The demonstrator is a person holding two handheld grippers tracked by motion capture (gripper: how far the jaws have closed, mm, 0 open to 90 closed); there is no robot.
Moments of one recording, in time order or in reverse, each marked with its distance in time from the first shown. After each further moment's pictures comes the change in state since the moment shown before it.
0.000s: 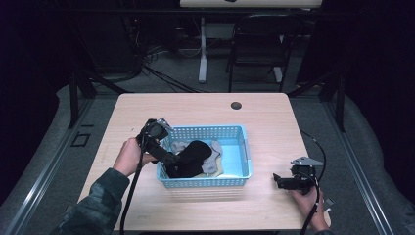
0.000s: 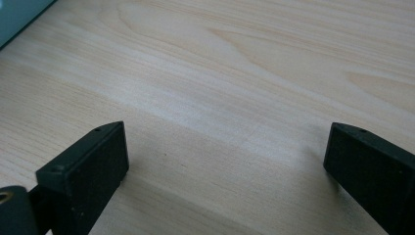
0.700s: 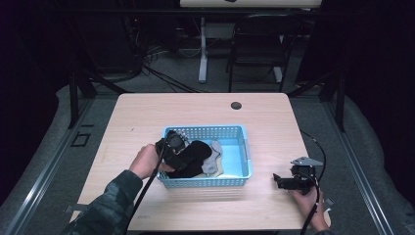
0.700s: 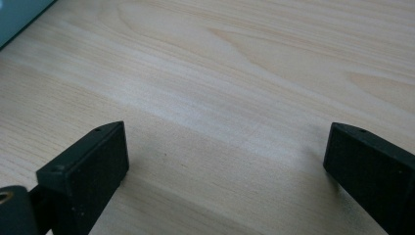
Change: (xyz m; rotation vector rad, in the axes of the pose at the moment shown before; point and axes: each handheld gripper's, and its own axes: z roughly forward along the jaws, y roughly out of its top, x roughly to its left) left arm -0.020 0.011 0.058 0.205 0.042 0.099; right arm 0.000 0.000 0.000 0.000 0.000 0.001
